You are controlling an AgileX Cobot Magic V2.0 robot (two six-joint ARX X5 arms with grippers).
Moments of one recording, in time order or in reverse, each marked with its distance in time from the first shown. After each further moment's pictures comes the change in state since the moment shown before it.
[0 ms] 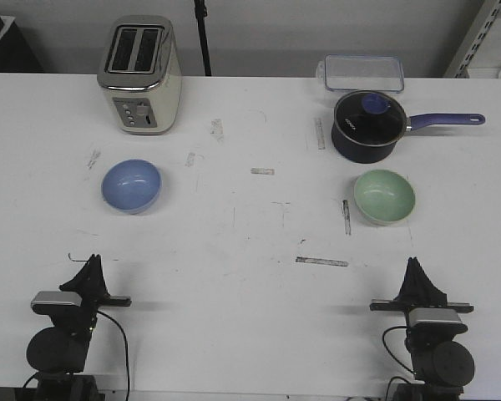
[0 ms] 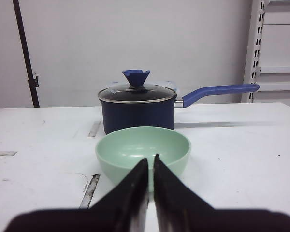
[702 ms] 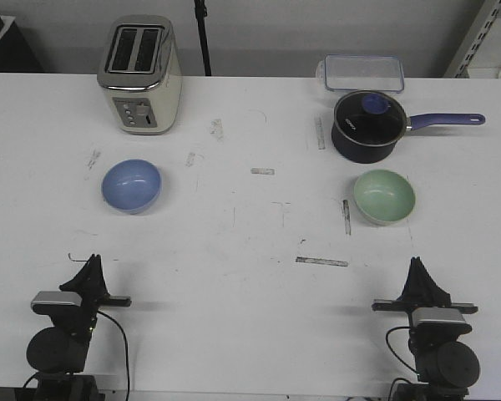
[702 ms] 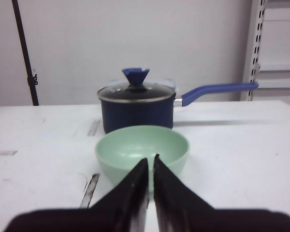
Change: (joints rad) left arm 0.000 0.000 0.000 0.000 0.000 0.000; right arm 0.000 0.006 0.064 -0.067 0.011 -0.010
